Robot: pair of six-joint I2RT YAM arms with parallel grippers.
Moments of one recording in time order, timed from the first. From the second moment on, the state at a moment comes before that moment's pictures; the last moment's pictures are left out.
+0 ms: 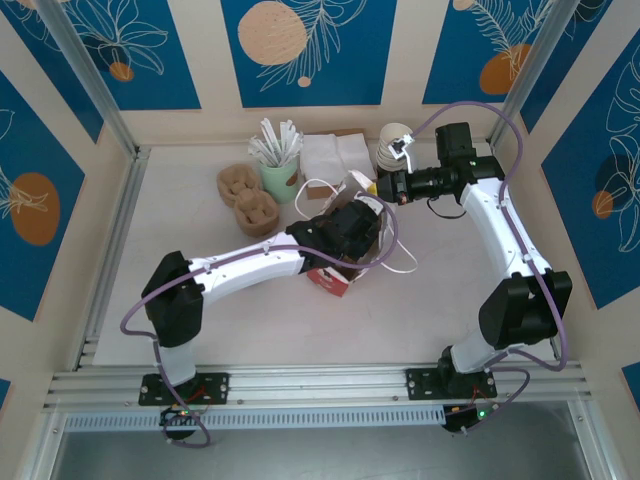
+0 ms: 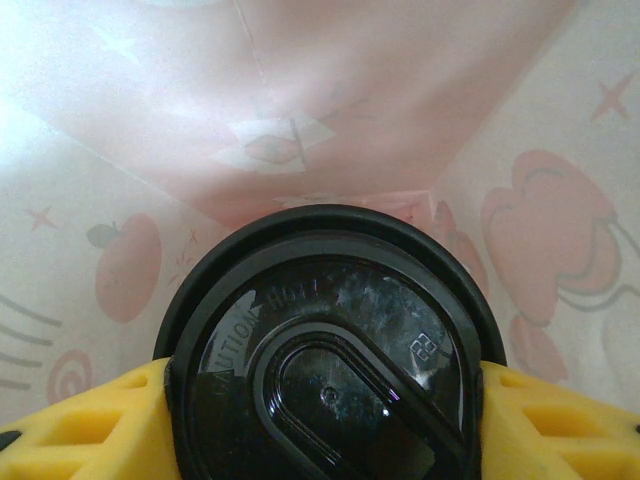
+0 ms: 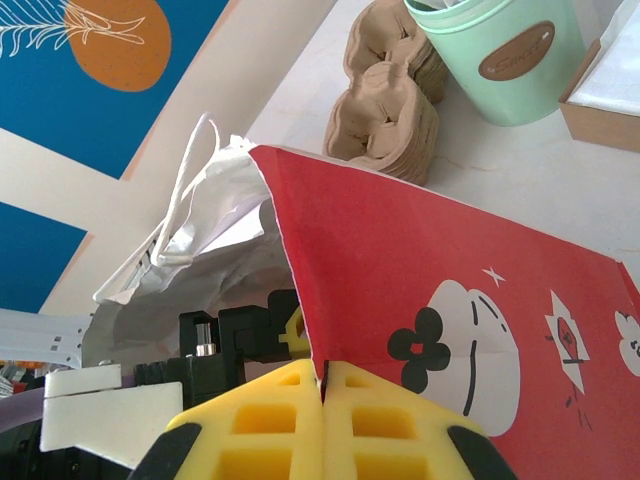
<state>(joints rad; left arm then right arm) -1.02 1.83 1.54 -0.47 -0.42 -0.13 0.12 1.55 1.52 -0.94 -0.97 -0.10</state>
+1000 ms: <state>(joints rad) -0.96 1.98 1.69 -0.60 -0.34 -0.19 0.14 1.60 1.54 -0.86 -0.93 0.04</state>
